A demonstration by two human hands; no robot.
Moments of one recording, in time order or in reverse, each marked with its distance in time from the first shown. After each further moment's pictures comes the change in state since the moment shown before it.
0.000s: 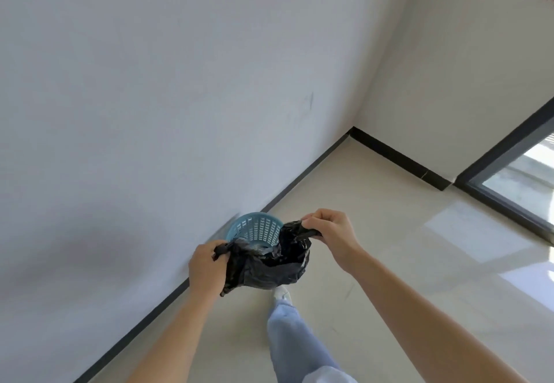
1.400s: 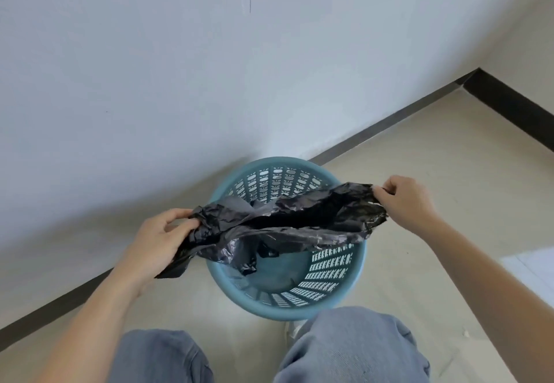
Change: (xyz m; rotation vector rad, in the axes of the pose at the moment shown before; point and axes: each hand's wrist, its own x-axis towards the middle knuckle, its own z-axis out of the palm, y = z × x) left_hand 0.302 -0.333 0.200 -0.112 -0.014 -0.262; right_hand 0.473 0.386 -0.002 -0.945 0.124 -0.182
